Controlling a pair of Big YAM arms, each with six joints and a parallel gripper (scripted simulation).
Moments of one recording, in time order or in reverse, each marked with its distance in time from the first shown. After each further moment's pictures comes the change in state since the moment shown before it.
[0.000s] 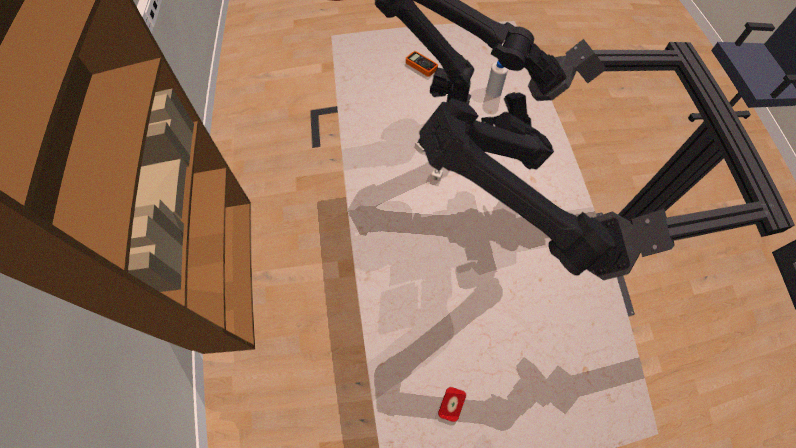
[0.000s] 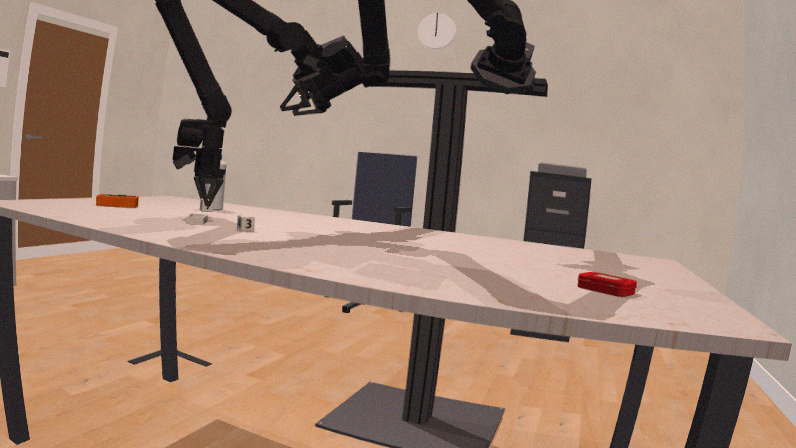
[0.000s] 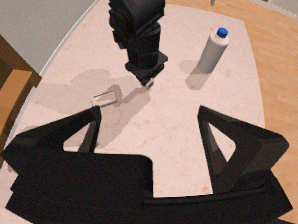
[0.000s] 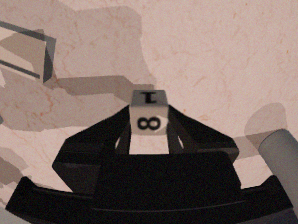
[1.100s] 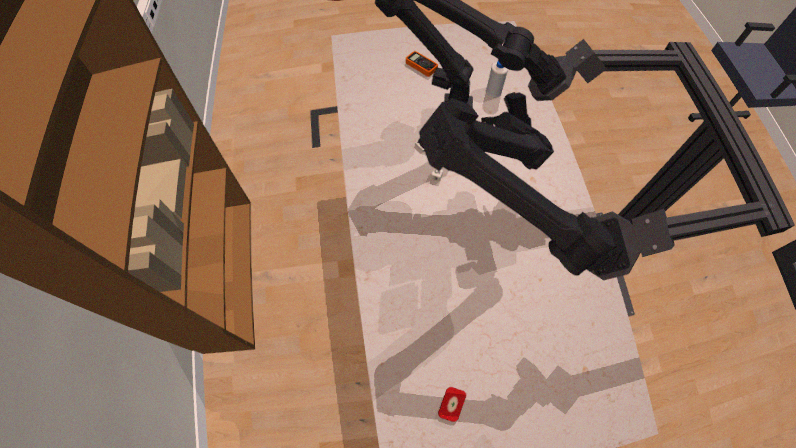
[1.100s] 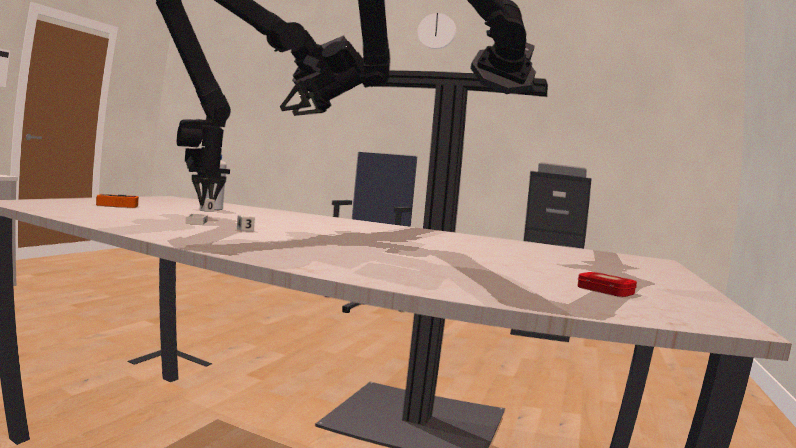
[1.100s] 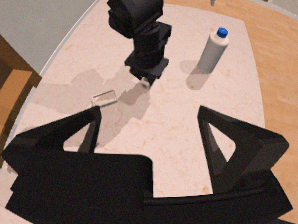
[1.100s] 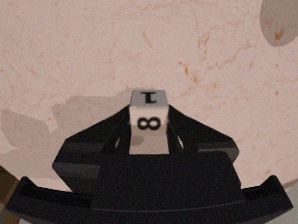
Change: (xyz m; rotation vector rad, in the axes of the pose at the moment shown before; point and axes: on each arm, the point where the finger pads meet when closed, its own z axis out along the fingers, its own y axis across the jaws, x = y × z) left arm 0.000 0.000 0.000 0.000 0.000 0.000; right arm 0.002 0.000 -0.001 0.014 0.017 1.262
